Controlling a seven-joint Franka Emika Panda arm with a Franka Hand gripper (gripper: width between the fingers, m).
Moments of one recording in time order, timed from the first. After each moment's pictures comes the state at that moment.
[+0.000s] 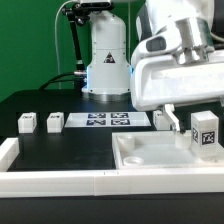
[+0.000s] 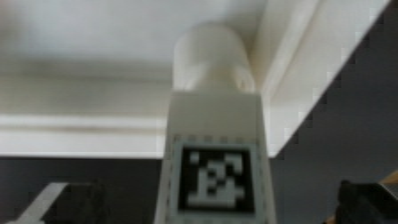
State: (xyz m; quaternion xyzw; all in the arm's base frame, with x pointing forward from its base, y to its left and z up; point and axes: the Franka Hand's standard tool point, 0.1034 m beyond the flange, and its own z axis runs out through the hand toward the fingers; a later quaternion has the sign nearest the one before) arm 0.613 0.111 0.089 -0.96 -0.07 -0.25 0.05
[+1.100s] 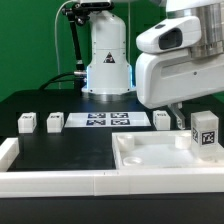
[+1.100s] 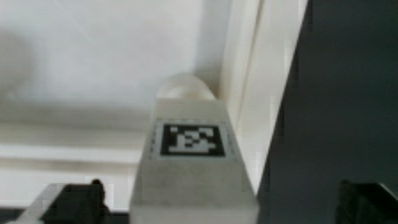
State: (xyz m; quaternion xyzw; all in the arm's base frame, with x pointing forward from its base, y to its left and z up) arm 0.617 0.117 0.088 -0.99 -0.09 0.04 0.09
